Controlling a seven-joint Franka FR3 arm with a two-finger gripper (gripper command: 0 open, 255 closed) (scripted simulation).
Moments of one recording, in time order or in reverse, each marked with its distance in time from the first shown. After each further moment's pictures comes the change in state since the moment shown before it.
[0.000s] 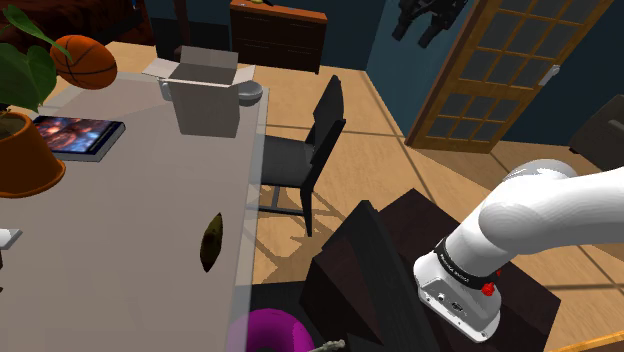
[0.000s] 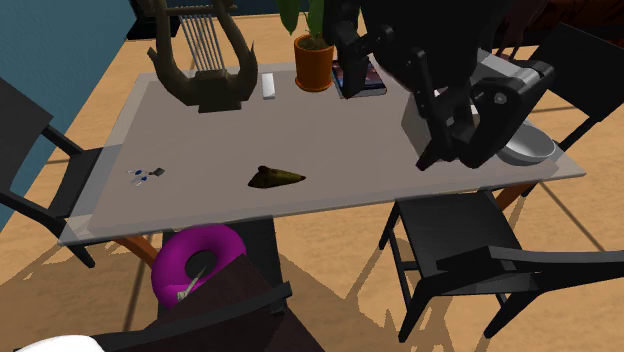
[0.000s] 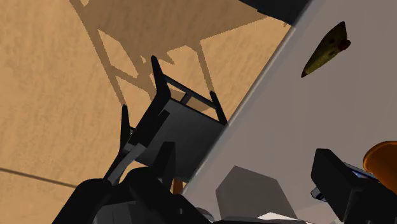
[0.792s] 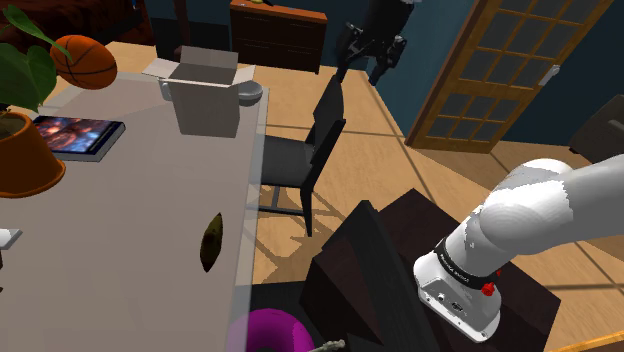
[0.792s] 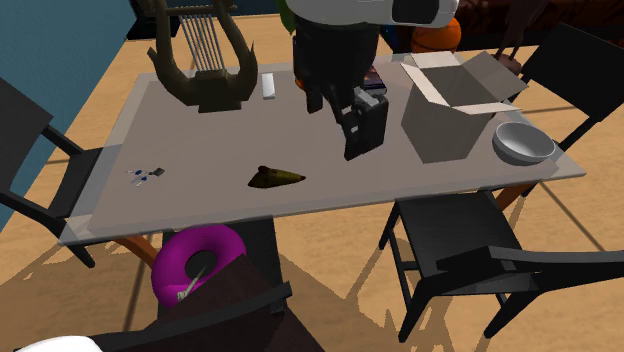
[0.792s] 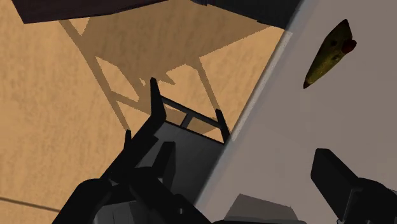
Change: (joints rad) arm 0.015 0.144 0.218 -0.098 0.058 0.183 0.256
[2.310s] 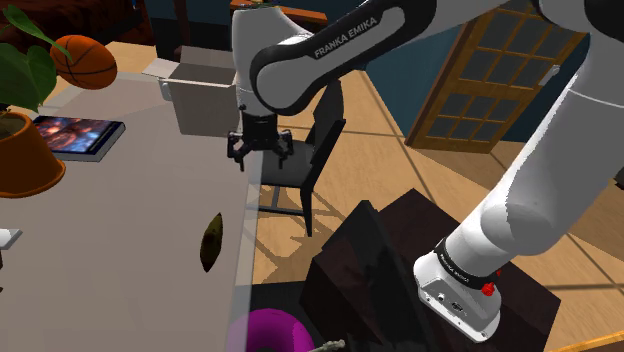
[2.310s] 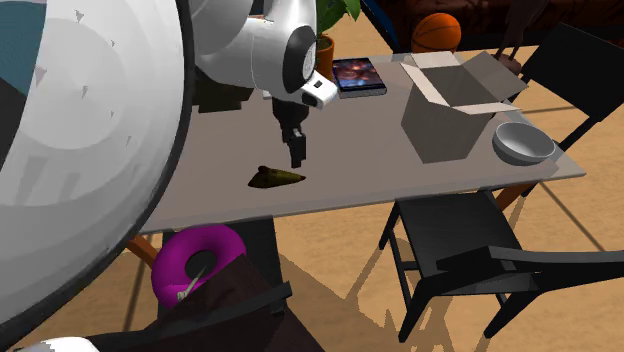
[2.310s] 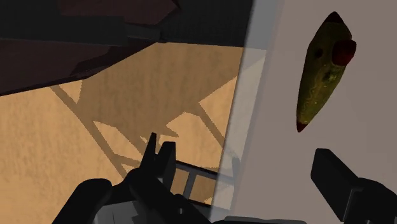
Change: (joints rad) arm 0.030 0.787 0.364 0.217 -0.220 0.340 0.713
